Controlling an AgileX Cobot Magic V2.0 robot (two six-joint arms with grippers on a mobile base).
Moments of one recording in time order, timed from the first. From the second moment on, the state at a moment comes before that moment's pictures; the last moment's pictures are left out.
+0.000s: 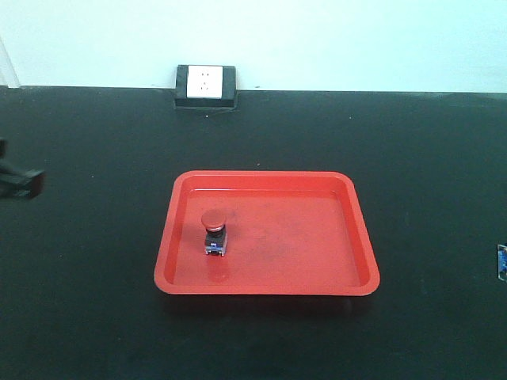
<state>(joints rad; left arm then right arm) -0.37 0.98 -0.91 0.59 0.64 -0.44 0.28 0.37 -0.41 -0.31 0.38 0.23</state>
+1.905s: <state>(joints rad) -0.37 0.13 -0.50 0.60 0.70 -0.39 0.28 0.91 -0.79 -0.19 0.32 0.24</state>
